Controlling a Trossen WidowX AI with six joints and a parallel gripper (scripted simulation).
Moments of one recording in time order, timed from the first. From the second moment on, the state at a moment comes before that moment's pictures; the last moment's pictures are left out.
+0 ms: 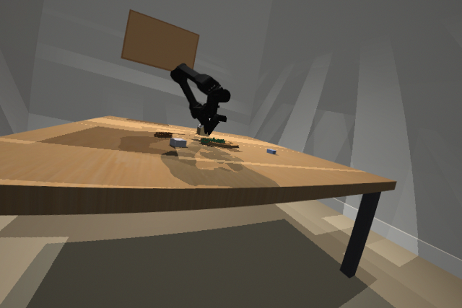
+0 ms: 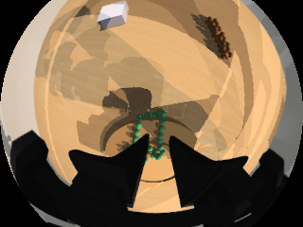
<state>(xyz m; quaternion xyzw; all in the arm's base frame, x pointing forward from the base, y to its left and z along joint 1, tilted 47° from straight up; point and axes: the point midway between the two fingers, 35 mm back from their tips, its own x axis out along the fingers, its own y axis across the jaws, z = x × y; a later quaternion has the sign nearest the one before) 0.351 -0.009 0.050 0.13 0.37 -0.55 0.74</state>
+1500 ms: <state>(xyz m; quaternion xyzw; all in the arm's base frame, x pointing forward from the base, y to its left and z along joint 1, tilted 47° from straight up) 0.352 -0.029 0.034 0.13 0.37 -0.55 0.74</state>
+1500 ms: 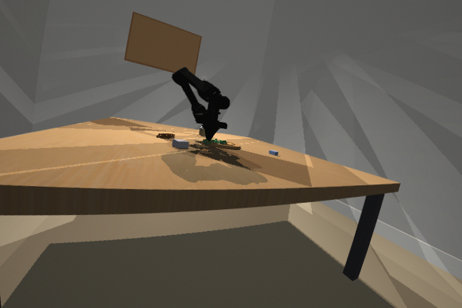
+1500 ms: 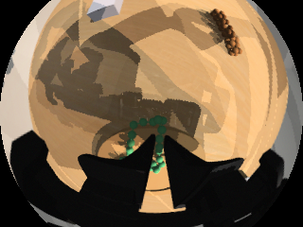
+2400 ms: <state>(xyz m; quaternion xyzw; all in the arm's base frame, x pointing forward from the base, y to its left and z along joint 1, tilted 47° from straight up) 0.346 -0.017 0.042 0.12 0.37 -0.56 0.73</state>
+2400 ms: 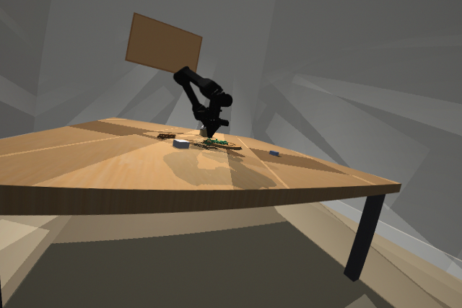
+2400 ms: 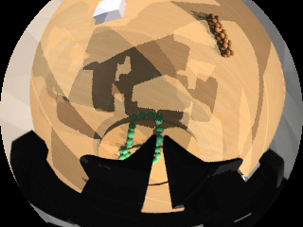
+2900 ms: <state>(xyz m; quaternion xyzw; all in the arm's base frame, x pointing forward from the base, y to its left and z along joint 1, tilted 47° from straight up) 0.336 0.000 0.038 0.13 0.36 -0.55 0.74</state>
